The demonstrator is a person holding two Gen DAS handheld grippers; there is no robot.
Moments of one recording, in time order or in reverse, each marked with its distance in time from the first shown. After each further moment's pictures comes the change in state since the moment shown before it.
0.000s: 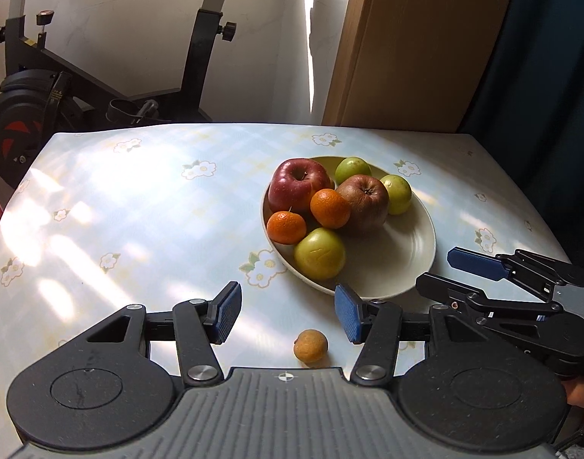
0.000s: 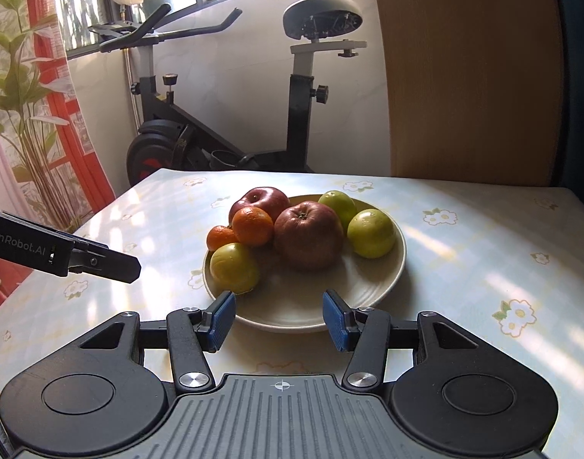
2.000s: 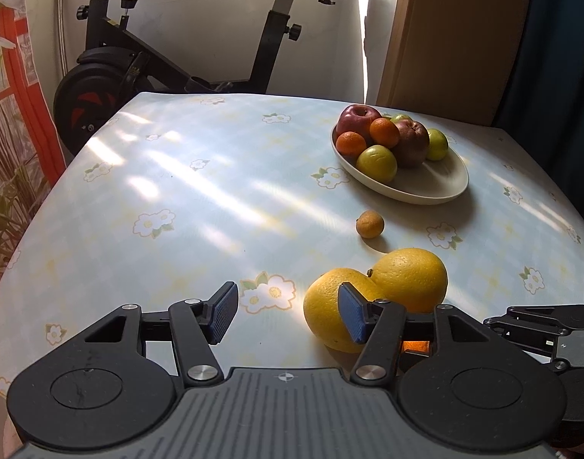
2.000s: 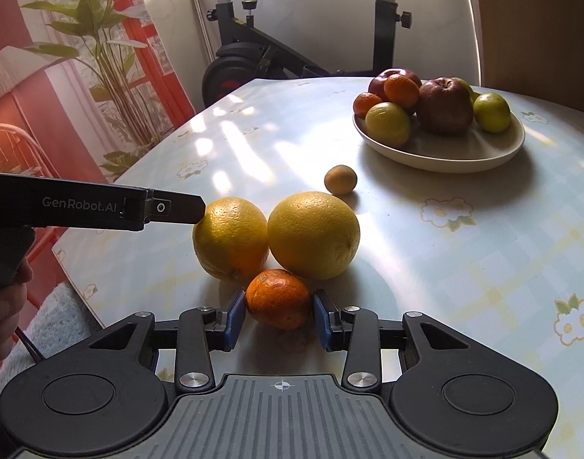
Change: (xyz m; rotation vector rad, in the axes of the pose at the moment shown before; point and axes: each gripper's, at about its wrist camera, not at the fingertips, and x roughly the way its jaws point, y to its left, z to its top) left arm -0.056 0.017 -0.109 -0.072 -0.069 0.151; right arm -0.032 0.089 -0.081 -0.034 0.211 0.191
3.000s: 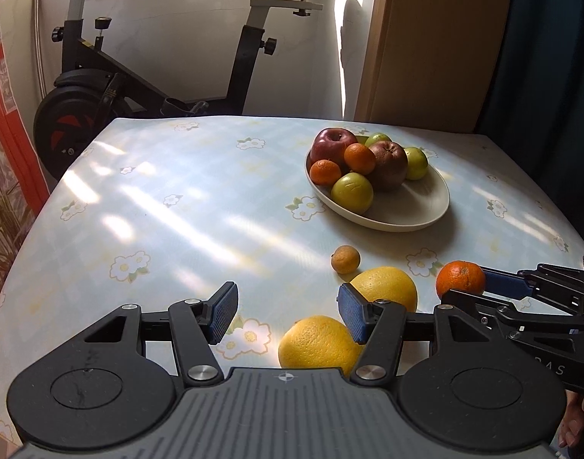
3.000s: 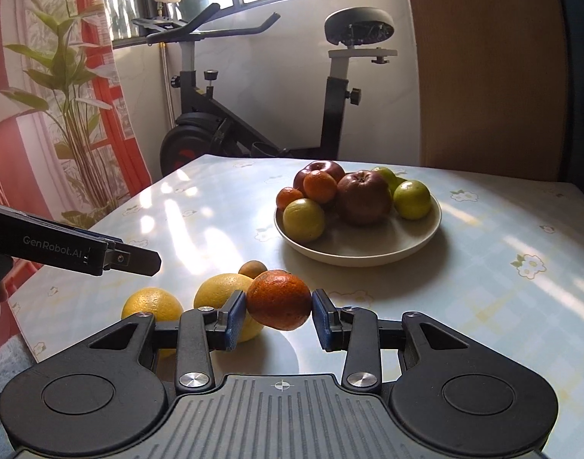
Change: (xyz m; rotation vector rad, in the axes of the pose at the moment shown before) left arm 0.004 -0.015 0.025 0.046 -0.026 -0.049; right arm -0.037 -0.041 0.025 -0.022 -0.238 -0.156
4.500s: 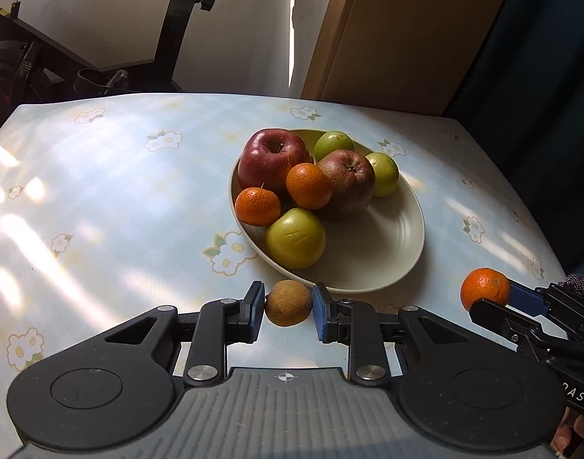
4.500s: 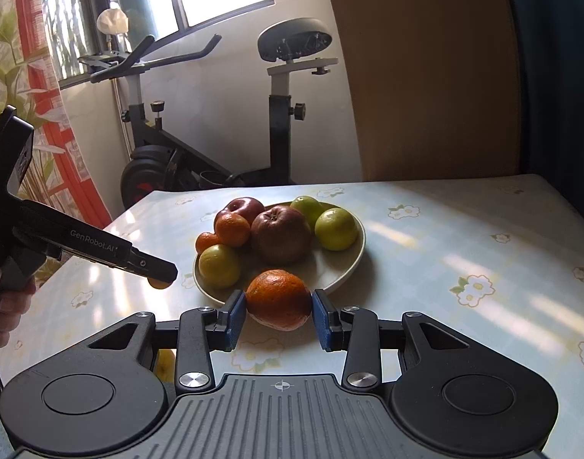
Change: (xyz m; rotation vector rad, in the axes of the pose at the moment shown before) left arm 0.099 -0.017 0.082 0.004 0.150 -0.205; right arm 0.008 -0.076 0.030 0.111 -0.043 -0.057
